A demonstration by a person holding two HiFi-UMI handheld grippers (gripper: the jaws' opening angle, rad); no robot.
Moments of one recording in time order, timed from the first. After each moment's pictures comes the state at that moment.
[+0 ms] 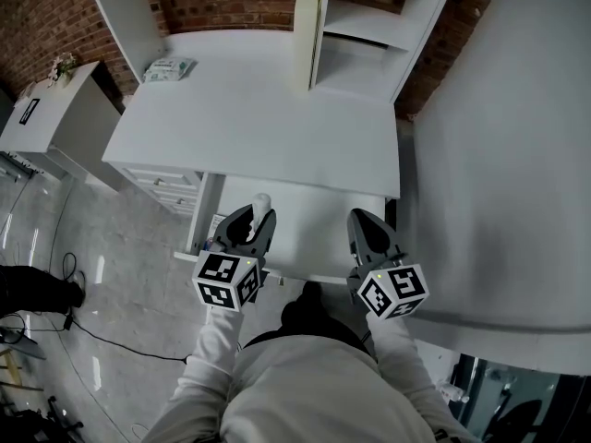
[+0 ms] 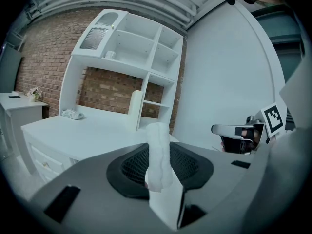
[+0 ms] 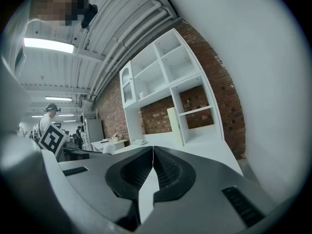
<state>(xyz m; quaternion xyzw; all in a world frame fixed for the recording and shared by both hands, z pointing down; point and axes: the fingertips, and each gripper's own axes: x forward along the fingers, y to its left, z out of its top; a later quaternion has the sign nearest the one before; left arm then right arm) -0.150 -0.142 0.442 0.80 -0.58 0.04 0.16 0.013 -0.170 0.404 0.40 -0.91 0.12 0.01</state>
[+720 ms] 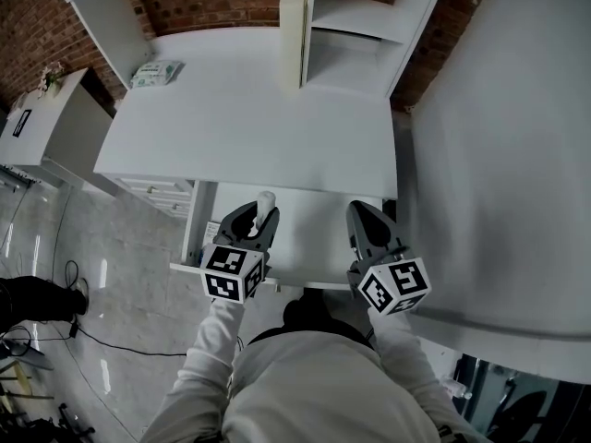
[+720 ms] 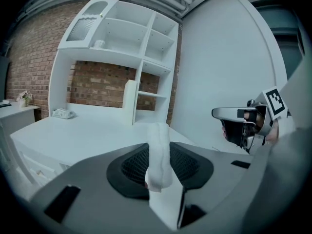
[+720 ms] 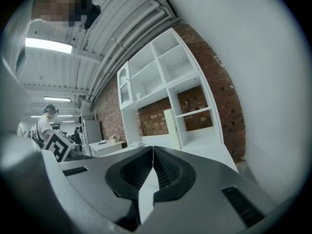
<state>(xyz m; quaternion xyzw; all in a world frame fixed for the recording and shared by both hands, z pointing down) -0.134 -0.185 0.469 0.81 -0.56 0.09 0.16 0.016 -0.206 0.400 0.41 -0.91 0.12 0.01</state>
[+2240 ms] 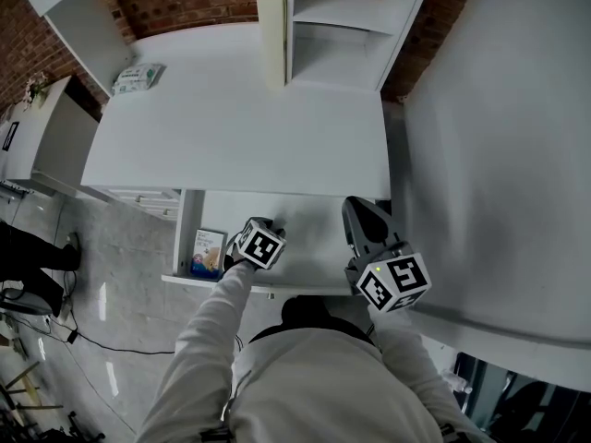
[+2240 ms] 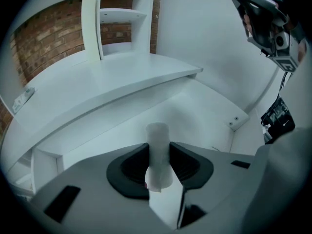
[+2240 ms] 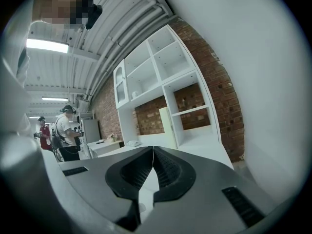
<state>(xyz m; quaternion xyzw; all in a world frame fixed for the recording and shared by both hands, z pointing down) -0.082 -0.204 0.693 0.79 -0.37 0.40 0.28 0.028 -0.238 0.408 0.41 -0.90 0.12 0.01</state>
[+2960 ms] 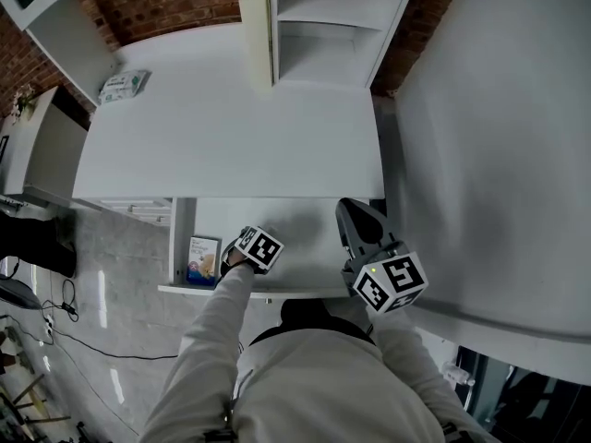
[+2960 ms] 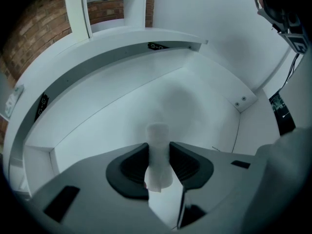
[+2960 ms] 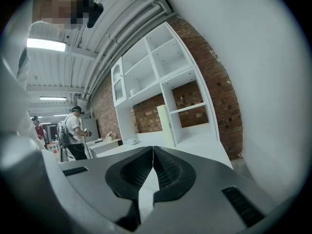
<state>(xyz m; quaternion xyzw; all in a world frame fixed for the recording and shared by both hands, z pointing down) -0.087 -0.189 0.745 0.75 -0.33 0.48 0.30 0.030 -0.245 0.414 0.42 -0.90 0.13 0.02</state>
